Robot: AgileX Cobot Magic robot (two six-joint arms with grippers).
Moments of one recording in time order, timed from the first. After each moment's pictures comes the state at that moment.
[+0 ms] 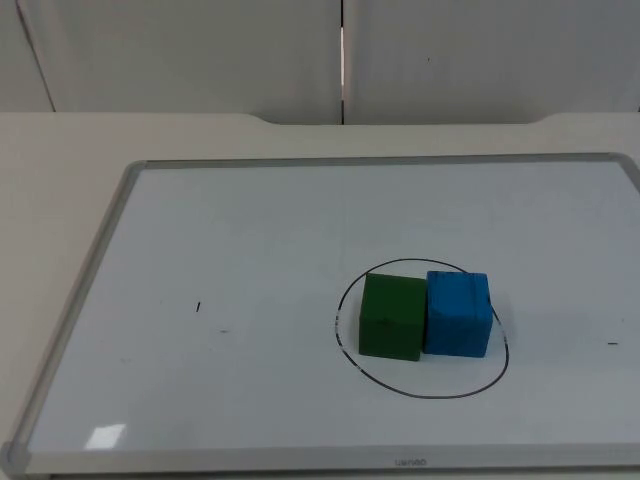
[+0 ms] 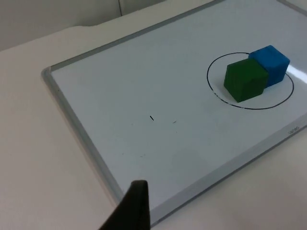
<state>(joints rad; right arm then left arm) 0.32 0.00 -0.52 -0.02 1.09 0.01 -0.52 0.00 -0.50 -0.01 1.08 0.03</state>
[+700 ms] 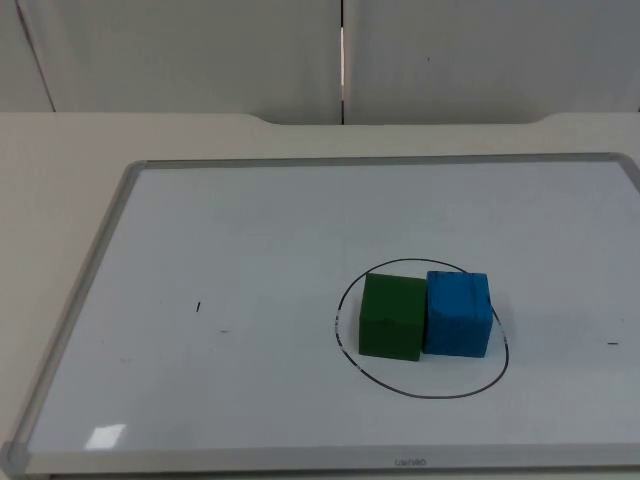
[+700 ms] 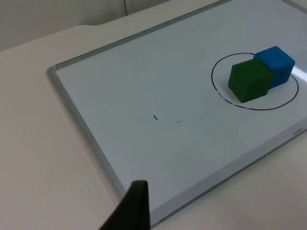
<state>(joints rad) 0.32 0.00 -0.52 -0.02 1.09 0.01 -0.52 0.00 -0.50 0.00 1.08 0.02</state>
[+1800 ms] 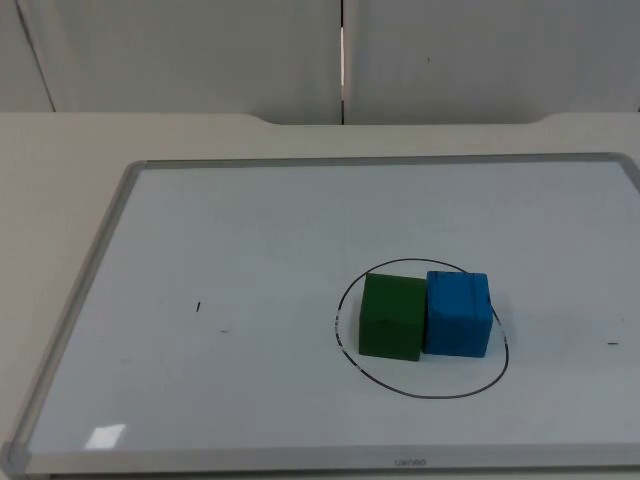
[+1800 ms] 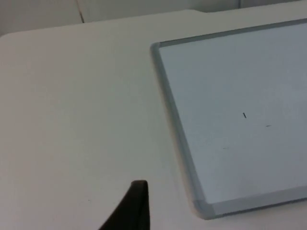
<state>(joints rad) 0.32 0.00 -0.52 -0.02 1.09 0.01 -0.14 0.00 -0.50 0.00 1.08 0.02</state>
